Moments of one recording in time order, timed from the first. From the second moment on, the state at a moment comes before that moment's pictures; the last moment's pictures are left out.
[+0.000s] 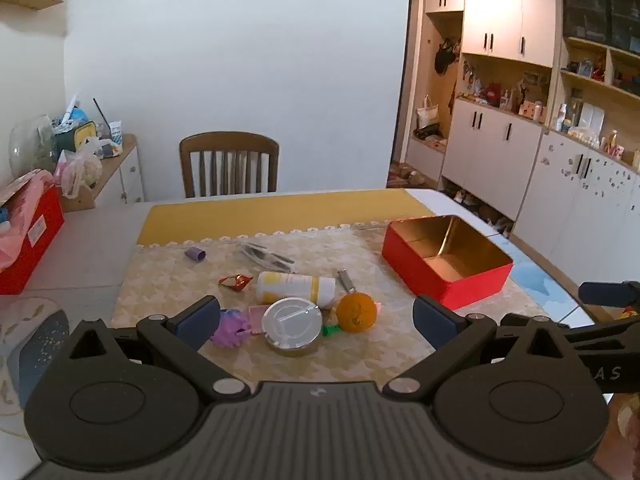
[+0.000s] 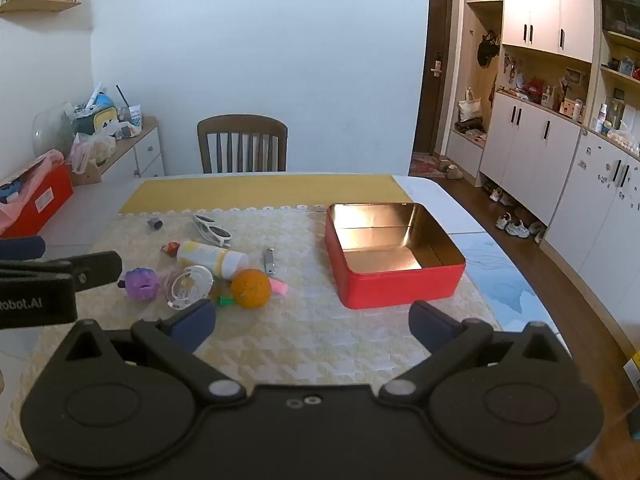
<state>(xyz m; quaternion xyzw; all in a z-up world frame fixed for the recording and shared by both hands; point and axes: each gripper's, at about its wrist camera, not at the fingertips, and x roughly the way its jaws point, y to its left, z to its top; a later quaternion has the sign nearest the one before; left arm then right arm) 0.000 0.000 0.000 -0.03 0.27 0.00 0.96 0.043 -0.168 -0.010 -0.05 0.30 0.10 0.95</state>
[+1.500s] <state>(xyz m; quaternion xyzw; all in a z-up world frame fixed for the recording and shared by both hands) 0.002 0.008 -0.005 -0.07 0.28 0.01 0.96 0.036 -0.170 -0.004 -0.04 0.28 0.11 0.95</state>
